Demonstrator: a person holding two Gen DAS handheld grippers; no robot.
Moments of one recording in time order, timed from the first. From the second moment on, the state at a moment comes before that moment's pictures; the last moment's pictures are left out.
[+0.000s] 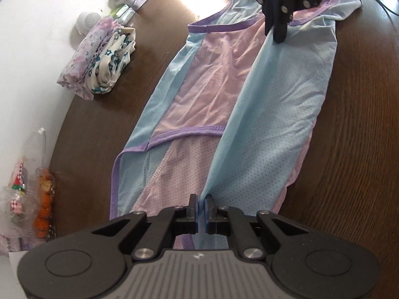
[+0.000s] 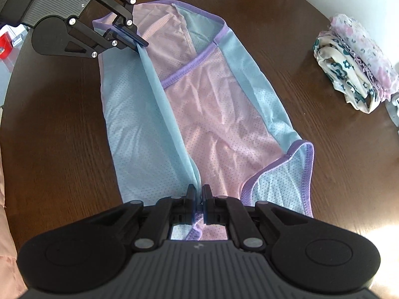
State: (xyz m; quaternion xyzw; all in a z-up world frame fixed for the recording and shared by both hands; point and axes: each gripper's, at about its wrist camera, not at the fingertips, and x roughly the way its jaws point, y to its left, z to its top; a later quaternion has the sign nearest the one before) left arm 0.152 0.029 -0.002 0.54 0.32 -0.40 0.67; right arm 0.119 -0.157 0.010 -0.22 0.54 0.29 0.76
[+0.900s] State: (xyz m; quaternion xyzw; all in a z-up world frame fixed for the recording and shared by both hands) left arm 0.143 0.166 0.022 0.32 0.37 -0.26 0.84; right arm 0.050 -0.145 0.040 -0.09 0.42 0.23 0.87
